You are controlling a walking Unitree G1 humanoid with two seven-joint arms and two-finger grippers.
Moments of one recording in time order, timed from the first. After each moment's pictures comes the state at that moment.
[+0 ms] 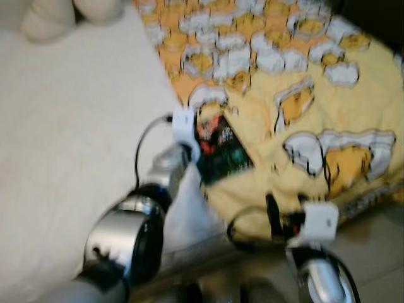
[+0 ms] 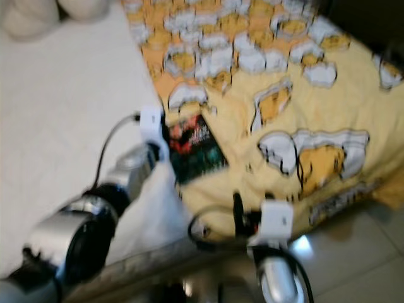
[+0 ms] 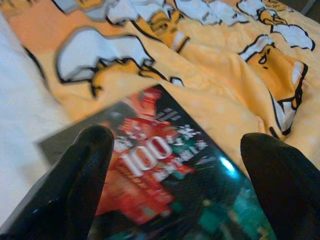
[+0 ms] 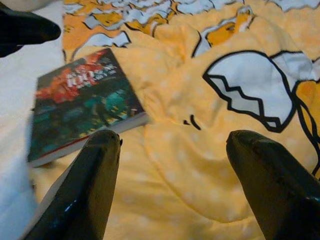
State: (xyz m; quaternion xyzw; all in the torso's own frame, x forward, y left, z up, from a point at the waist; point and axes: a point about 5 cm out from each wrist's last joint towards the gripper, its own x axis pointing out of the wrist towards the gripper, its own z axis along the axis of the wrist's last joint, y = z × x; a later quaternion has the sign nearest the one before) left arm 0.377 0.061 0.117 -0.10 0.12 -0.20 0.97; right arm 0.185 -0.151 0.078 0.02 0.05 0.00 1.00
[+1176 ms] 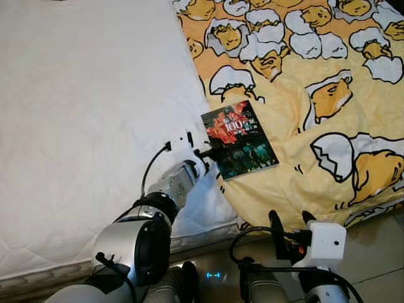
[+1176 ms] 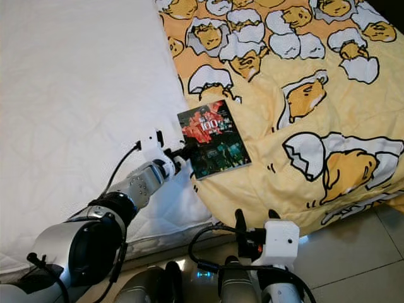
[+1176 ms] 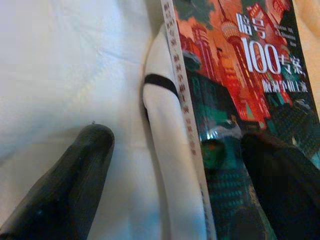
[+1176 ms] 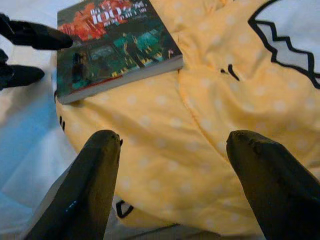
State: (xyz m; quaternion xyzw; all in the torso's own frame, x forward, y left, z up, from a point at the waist) left arm 0.361 0.057 0.082 -0.29 0.24 -0.14 0.92; right arm 0.152 -0.150 0.076 0.02 0.09 0.01 1.00
